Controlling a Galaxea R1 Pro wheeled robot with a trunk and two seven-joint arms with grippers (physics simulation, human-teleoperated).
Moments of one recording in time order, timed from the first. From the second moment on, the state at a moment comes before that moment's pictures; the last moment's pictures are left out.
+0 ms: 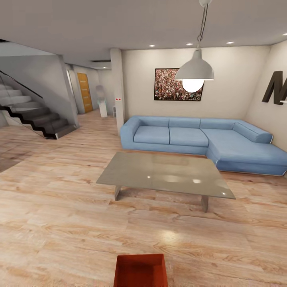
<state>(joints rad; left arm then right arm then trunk) -0.26 0.00 0.02 0.07 0.08 -0.51 0.00 -0.39 -0.09 -0.10 0.03 0.15 -0.26 0.27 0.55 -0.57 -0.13</state>
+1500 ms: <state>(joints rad) -0.27 -0.01 0.07 -0.56 0.08 0.04 0.03 -0.41 -0.09 -0.10 -0.30 0.15 -0.15 0.15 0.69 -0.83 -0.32</state>
